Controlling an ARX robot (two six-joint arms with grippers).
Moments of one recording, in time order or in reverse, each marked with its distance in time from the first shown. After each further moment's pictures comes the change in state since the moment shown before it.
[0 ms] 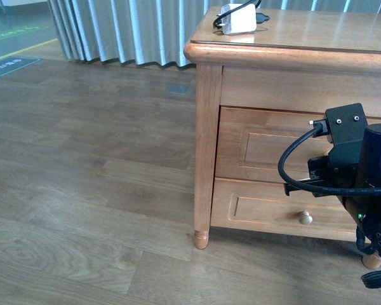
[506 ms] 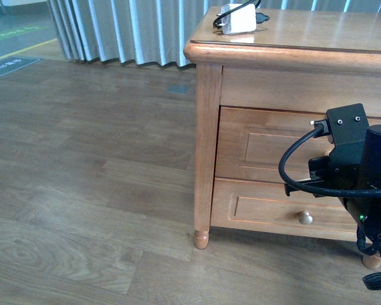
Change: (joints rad) left arm 0.000 0.000 0.000 0.000 0.000 0.000; right arm 0.000 0.000 -0.009 0.013 -0.014 0.001
